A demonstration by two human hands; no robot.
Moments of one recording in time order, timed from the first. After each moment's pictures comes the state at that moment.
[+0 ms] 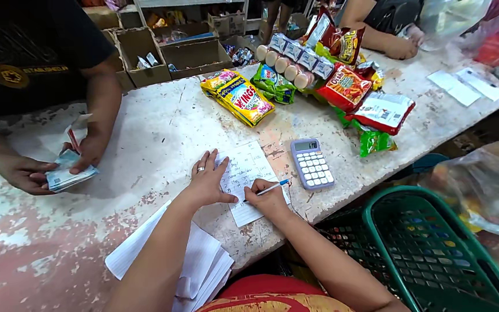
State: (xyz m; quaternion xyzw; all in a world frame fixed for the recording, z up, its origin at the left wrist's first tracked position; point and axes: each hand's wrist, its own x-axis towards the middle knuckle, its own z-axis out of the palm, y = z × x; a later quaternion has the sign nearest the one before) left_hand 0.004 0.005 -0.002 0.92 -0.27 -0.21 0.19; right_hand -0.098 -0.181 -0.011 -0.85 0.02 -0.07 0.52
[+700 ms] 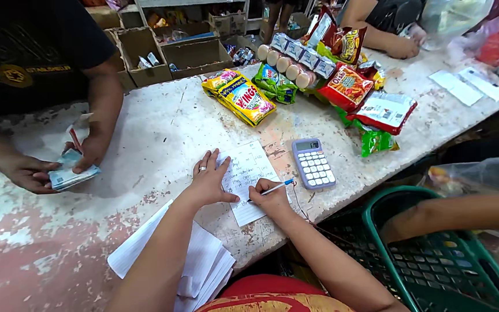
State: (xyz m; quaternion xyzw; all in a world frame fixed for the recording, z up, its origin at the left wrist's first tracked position) left_hand 0.004 0.006 -0.004 0.92 -0.28 -0.20 0.20; right_hand -0.100 -0.184 -0.015 -0.84 0.01 -0.09 0.54
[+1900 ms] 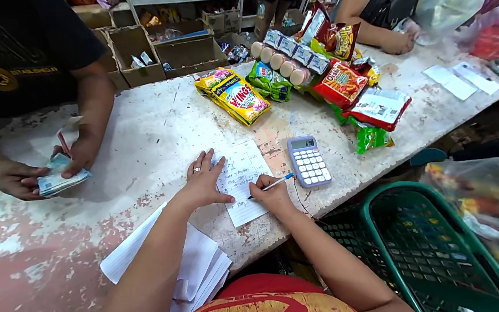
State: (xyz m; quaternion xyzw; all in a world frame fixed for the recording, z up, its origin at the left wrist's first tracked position) left_hand 0.005 0.005 -0.002 0.92 -0.27 -0.20 0.20; right_hand -0.096 -0.199 -0.012 -0.84 0.02 -0.08 0.54
